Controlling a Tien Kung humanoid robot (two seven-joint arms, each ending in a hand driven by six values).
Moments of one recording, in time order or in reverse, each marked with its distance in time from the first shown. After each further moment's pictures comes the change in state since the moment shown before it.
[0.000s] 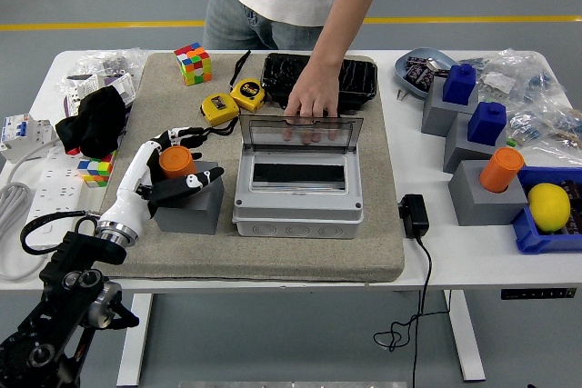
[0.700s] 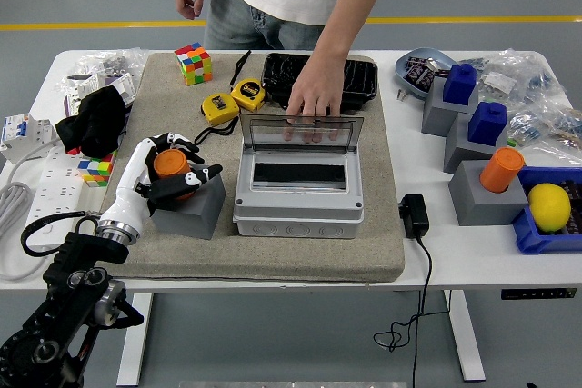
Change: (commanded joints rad) left arm -0.010 0.000 0.025 0.013 -0.015 0.065 -0.015; right arm 0.004 0.000 0.004 0.000 -0.004 0.000 -0.002
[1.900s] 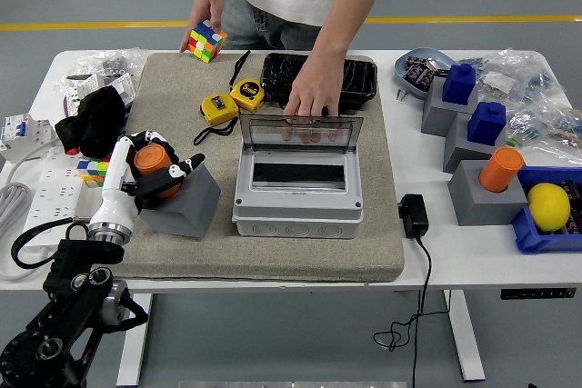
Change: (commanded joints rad) left arm -0.001 0.004 0.020 0.017 -0.061 0.176 -0.069; right arm -0.002 -0.003 -0.009 0.000 0.003 0.000 0.000
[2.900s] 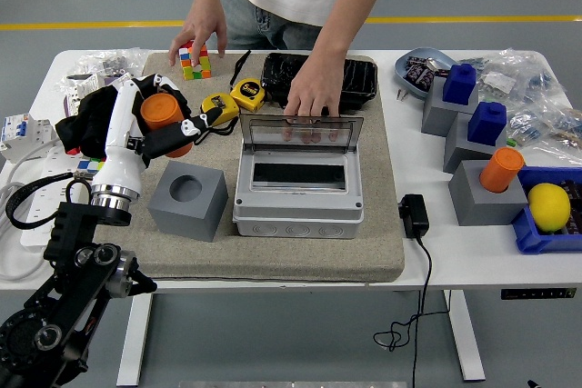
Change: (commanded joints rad) left arm -0.079 0.061 0.129 -0.254 0.129 0.094 -0.006; right arm 0.010 0.000 0.001 -0.001 0.002 0.000 -0.004
